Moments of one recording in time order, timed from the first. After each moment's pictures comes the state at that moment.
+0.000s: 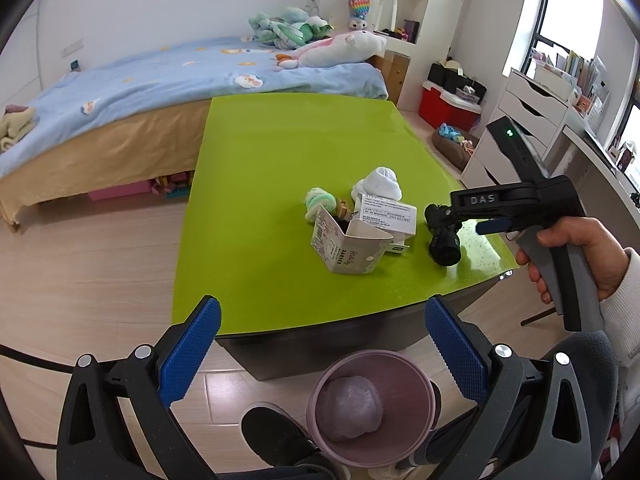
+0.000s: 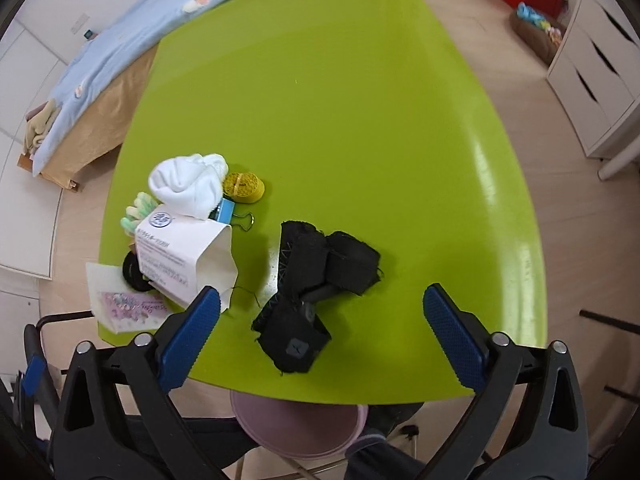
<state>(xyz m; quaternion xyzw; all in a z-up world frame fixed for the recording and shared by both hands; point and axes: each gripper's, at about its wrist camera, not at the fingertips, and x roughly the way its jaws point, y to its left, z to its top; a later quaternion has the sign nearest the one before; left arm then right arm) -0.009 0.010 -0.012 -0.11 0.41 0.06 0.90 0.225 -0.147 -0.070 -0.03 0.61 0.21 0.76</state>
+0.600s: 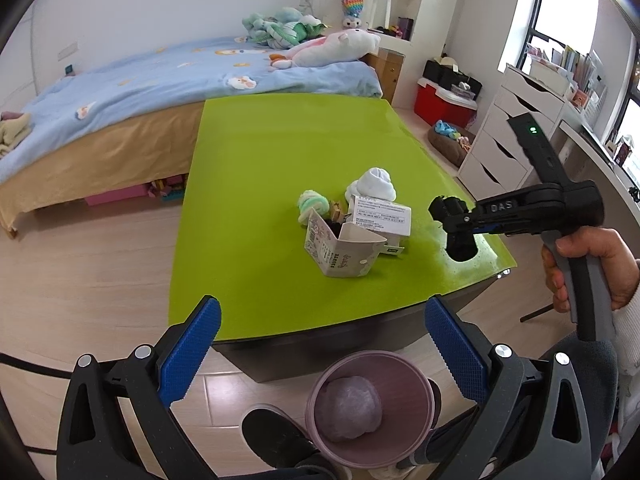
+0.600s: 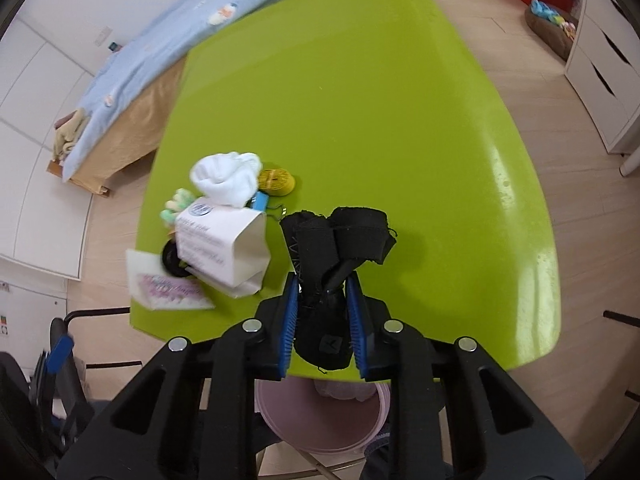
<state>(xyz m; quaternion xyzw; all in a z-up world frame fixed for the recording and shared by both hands) -0.002 0.006 -0.009 -0.09 0.41 0.05 0.90 0.204 -0.168 -0.046 0.01 0.59 0.26 0.76</state>
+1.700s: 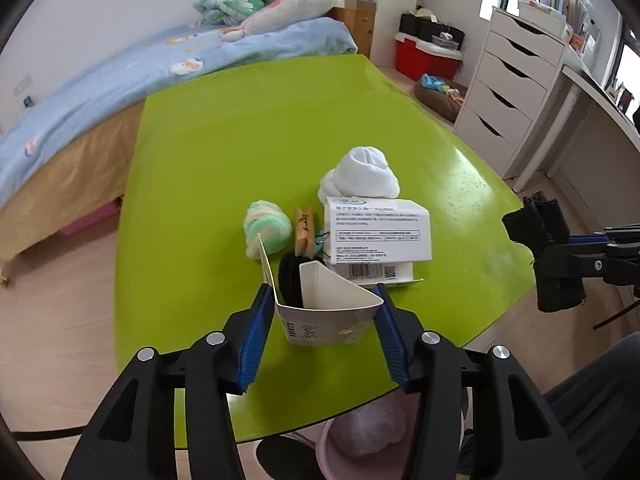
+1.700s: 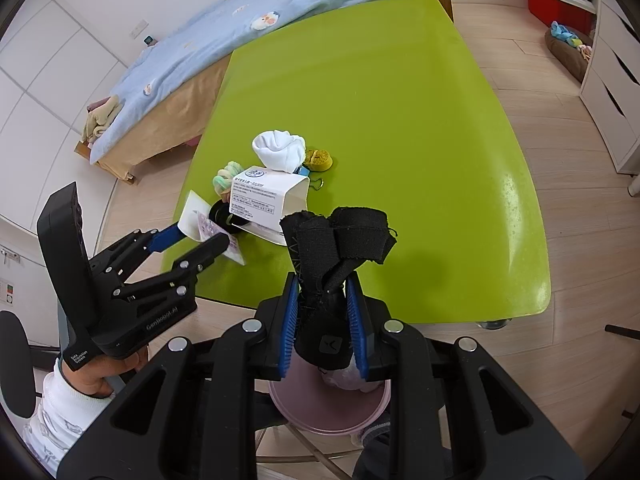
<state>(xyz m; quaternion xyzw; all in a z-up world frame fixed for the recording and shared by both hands) 0.101 -0.008 -0.060 -0.03 0.47 0.02 0.88 0.162 -0.185 -0.021 0.01 0.56 0.31 0.77</state>
